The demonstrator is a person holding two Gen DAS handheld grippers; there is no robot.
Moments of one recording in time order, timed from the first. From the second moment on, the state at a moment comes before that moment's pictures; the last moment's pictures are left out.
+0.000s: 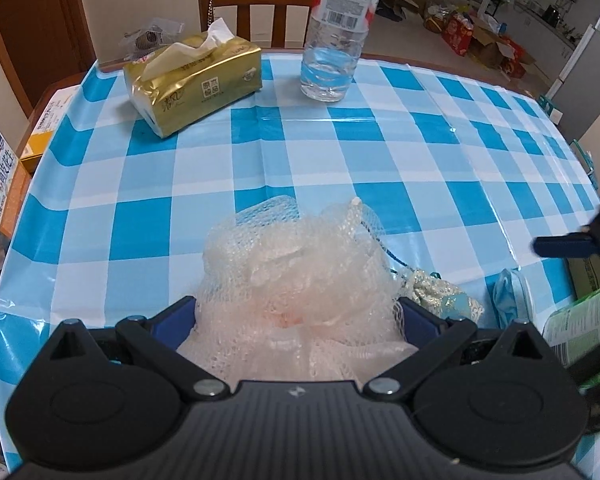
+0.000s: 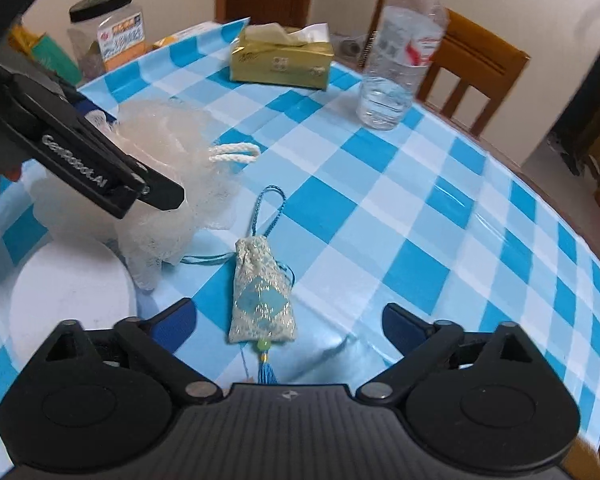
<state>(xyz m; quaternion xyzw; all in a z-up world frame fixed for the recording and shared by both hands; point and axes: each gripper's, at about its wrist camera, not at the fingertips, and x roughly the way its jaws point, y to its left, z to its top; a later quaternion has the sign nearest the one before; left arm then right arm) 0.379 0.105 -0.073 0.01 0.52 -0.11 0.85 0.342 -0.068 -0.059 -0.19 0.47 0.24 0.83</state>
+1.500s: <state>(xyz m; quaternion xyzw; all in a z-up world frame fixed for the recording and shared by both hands) 0.366 0.108 -0.038 0.07 0.49 -0.16 0.85 0.368 -0.042 -0.073 -0.20 0.49 0.28 0.80</state>
